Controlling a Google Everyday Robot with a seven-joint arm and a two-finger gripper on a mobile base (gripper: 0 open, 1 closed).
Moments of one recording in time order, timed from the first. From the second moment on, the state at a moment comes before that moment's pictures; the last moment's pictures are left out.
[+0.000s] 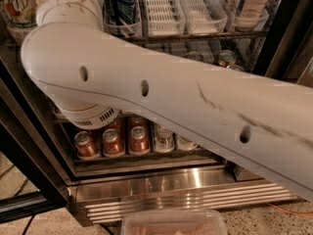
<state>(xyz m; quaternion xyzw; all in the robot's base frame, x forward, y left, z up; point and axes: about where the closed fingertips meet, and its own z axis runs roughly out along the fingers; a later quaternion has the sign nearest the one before) 0.585 0.154 1.103 -0.18 0.63 0.01 0.75</state>
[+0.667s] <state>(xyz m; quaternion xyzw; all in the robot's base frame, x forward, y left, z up) 0.583 0.142 1.119 -0.20 0.64 0.01 0.74</state>
